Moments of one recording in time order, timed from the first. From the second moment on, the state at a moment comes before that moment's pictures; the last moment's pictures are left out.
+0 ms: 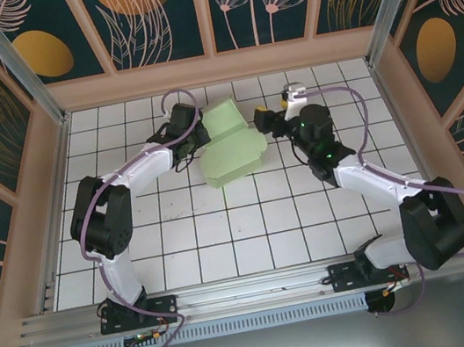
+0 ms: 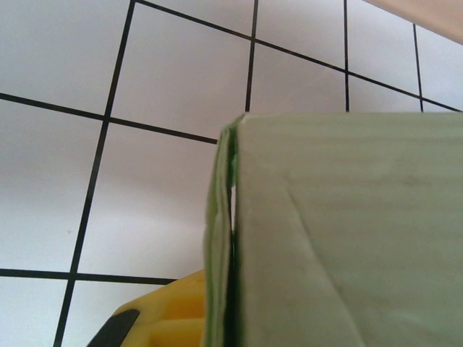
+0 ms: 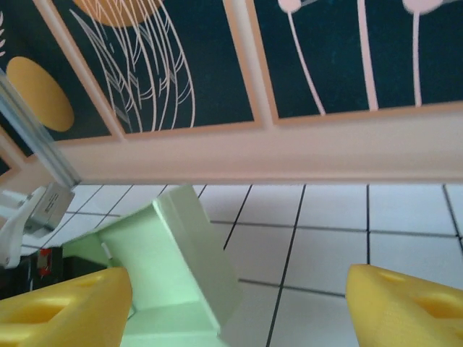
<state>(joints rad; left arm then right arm) -0.50 1.90 1.37 -0.26 -0.12 -0.71 0.45 1.32 0.76 0.44 -0.02 0.30</state>
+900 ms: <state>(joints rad) -0.50 2.09 1.73 -0.87 -0.15 -0.23 0.37 1.29 0.63 0.48 -0.21 0.43</state>
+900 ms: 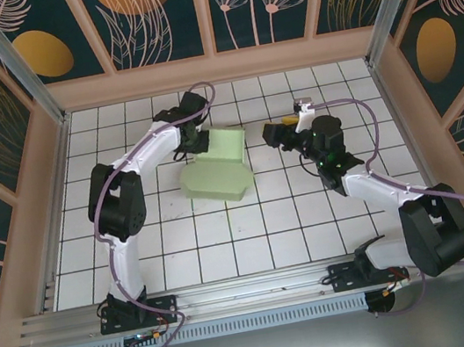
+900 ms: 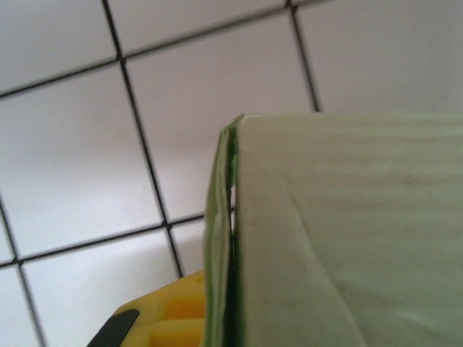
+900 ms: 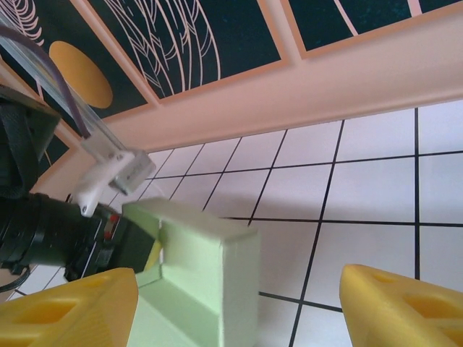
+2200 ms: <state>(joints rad) -0.50 2.32 1.92 -1.17 -0.28 -0.05 0.37 1.34 0.63 0.50 -0.21 0.41</state>
